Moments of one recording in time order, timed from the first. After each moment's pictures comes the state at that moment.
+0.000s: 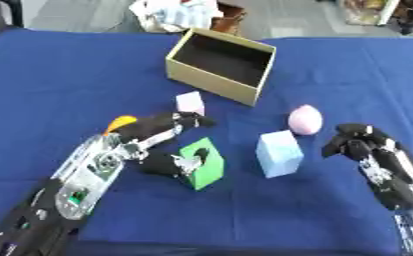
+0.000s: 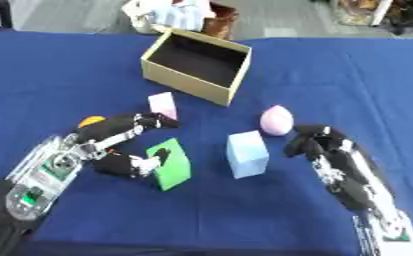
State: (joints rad) left arm -0.38 0.35 -0.36 -1.68 -0.68 -0.14 -0.48; right arm -0.14 -0.10 0.03 -1.68 -0.15 -0.26 0.50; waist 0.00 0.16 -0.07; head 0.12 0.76
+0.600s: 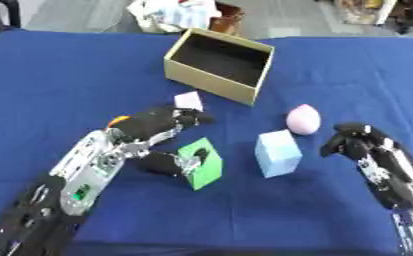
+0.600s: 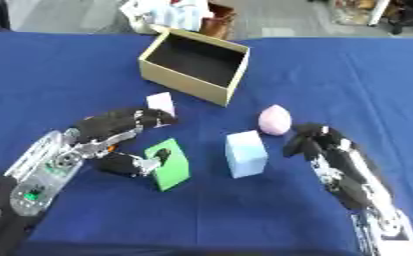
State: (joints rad) left arm -0.42 0.40 -0.37 -1.70 -0.81 -0.22 -0.47; right arm -0.14 -0.10 0.03 -1.68 -0.15 -0.26 0.50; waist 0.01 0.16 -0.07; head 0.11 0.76
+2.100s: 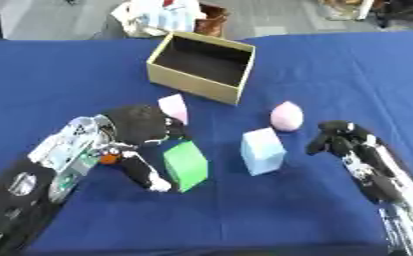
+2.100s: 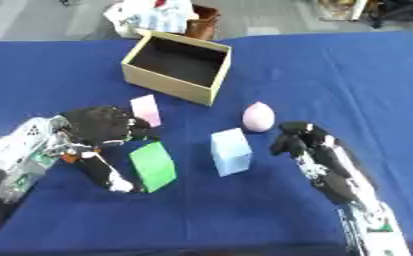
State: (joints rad) left arm -0.51 0.44 -0.43 -1.60 -1.11 -0.36 -0.55; right arm -0.13 -0.10 0.03 -1.68 -0.14 -0.26 0.50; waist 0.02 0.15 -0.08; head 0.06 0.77
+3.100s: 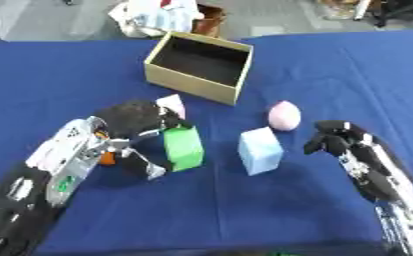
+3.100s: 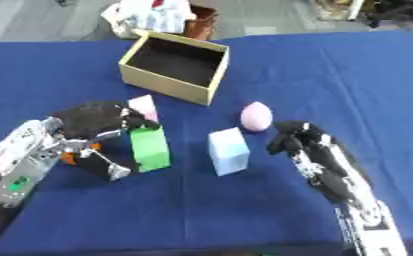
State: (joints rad) left arm -0.53 0.45 -0.33 -1.68 -0.91 -0.24 -0.50; right arm -0.13 -0.10 0.03 -1.68 -0.14 -0.26 0.50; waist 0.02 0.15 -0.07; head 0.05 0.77
